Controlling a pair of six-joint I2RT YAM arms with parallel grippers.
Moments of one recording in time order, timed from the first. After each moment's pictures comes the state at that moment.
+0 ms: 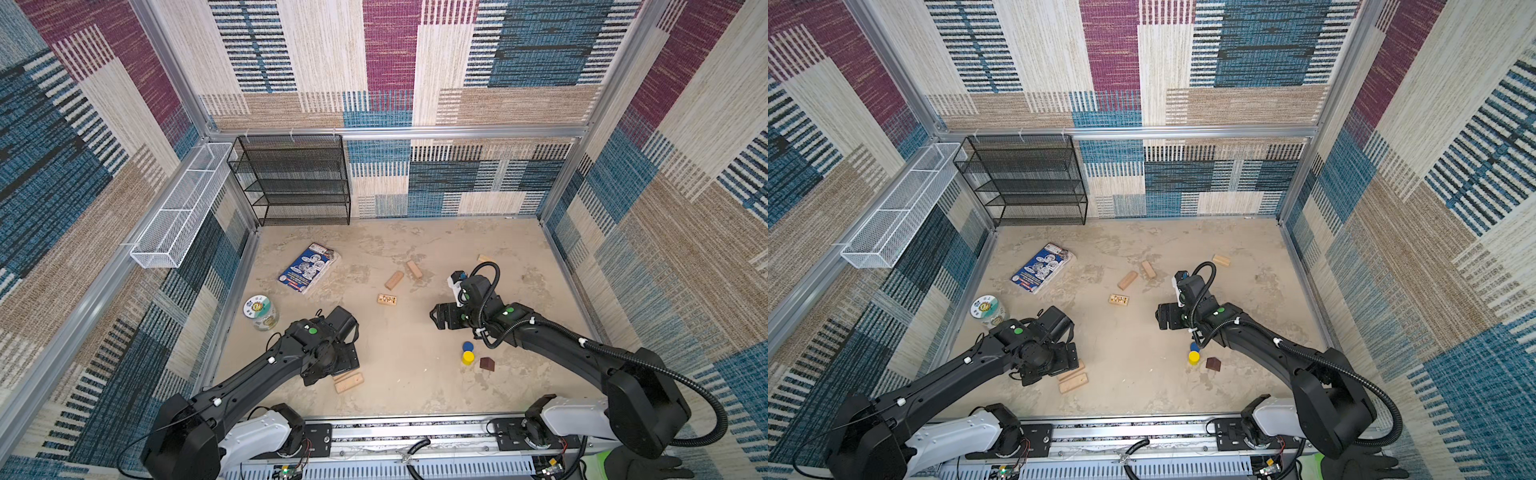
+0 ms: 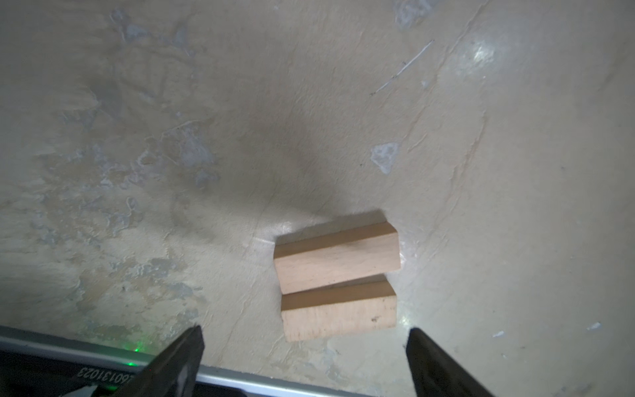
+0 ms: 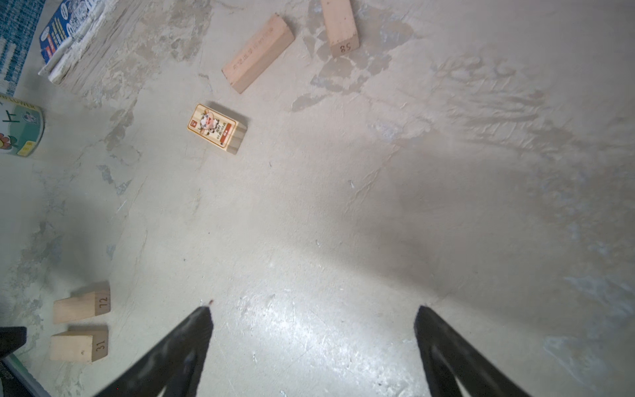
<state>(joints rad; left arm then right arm) -0.65 1.15 0.74 -1.03 -0.05 -0.96 0.56 1.31 0.75 -0.30 -0.10 0.40</state>
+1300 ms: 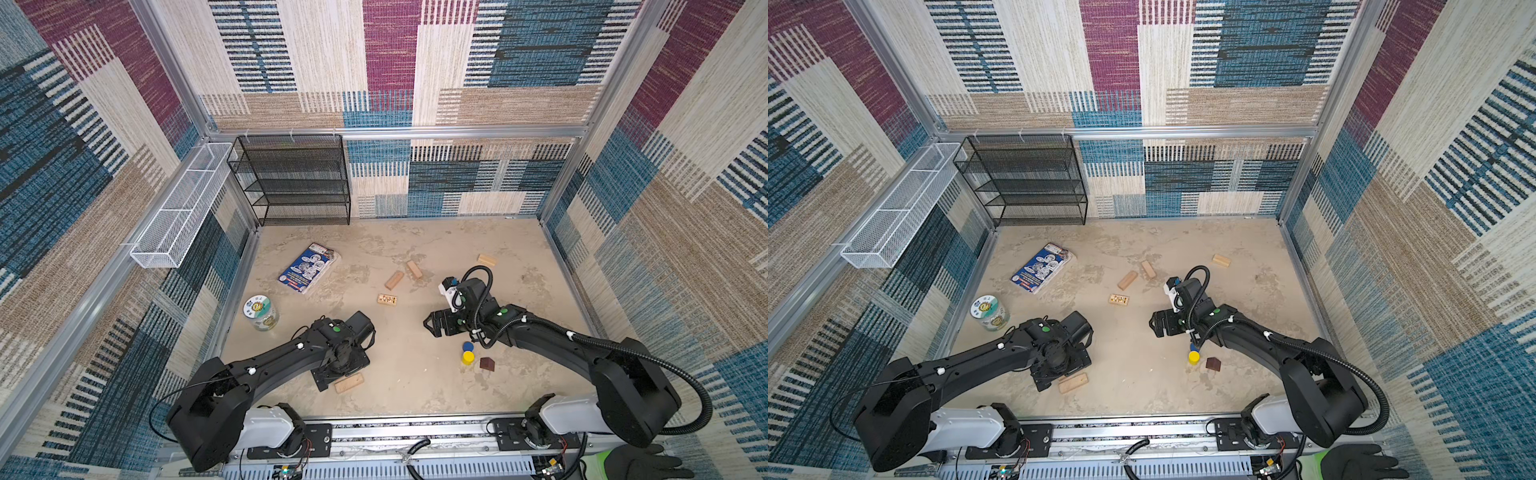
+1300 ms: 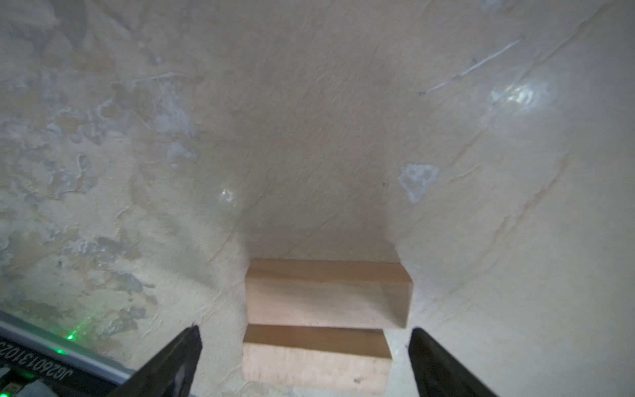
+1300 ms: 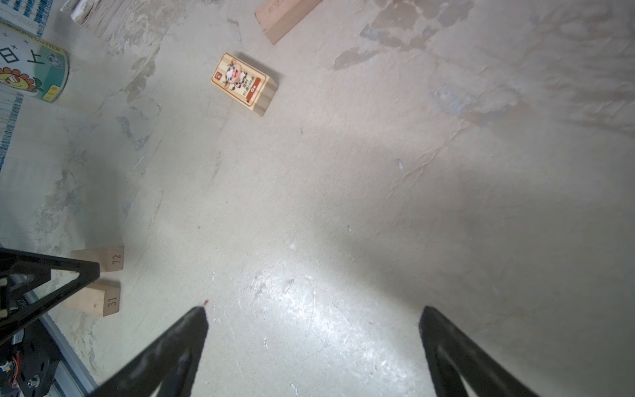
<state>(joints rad) -0.74 1.32 0.74 -0.95 -0.10 -1.24 0.56 1.37 0.73 -0.26 -0.22 0.34</state>
